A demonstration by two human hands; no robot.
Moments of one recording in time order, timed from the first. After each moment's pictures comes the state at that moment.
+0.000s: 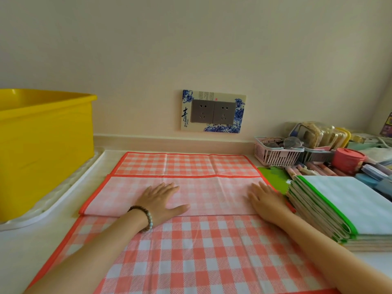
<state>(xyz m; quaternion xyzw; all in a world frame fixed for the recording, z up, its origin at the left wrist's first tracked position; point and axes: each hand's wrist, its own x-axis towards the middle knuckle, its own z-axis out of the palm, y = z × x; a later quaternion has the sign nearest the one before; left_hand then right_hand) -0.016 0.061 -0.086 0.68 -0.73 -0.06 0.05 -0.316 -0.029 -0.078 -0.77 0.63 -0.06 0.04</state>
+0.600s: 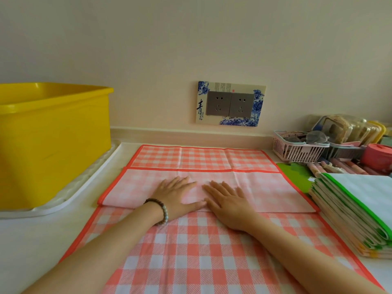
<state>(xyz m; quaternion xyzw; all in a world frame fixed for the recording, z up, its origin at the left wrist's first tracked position) -0.018 0.061 -0.083 0.69 -0.72 -0.07 0.05 -0.204 0.021 -0.086 -0.89 0.45 -0.05 0.08</state>
